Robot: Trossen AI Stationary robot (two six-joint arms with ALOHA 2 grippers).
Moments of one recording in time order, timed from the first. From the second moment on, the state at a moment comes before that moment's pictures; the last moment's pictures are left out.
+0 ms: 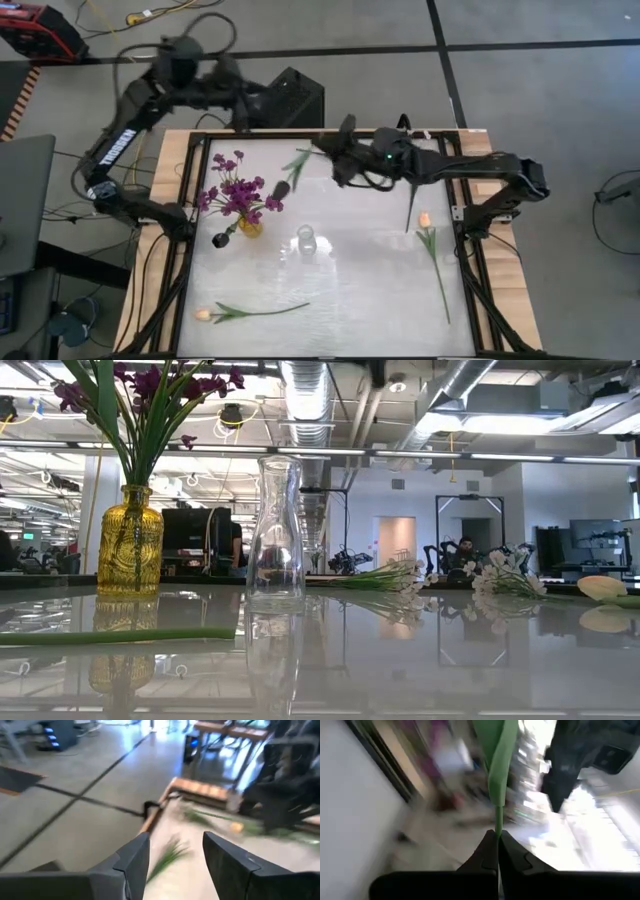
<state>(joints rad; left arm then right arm) 0.73 1.33 1.84 -0.85 0.35 0.09 -0.12 1.47 1.30 0.12 0.23 -1.24</state>
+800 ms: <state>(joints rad) 0.99 0.86 0.99 -0.50 0.26 0.25 0.10 1.80 0.91 1.47 -0.25 -0.26</state>
